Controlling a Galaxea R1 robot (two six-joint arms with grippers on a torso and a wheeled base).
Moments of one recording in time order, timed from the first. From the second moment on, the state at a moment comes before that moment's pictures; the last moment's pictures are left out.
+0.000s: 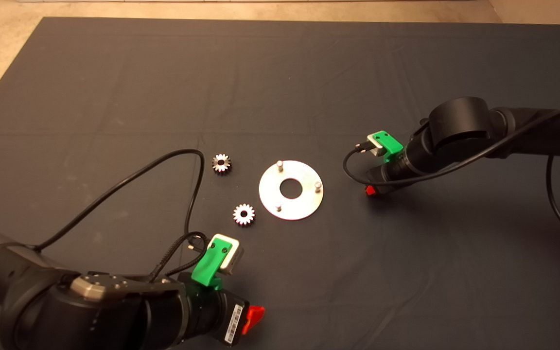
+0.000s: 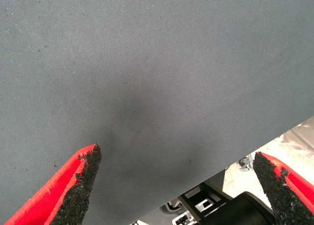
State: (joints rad) left arm 0.00 2.39 -0.34 0.95 1.53 -1.56; right arm 0.27 2.44 -1.01 -0.50 -1.44 1.12
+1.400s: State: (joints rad) left arm 0.00 2.39 -0.34 0.97 1.53 -1.56; right arm 0.43 2.66 -0.96 -0.42 -1.49 1.12
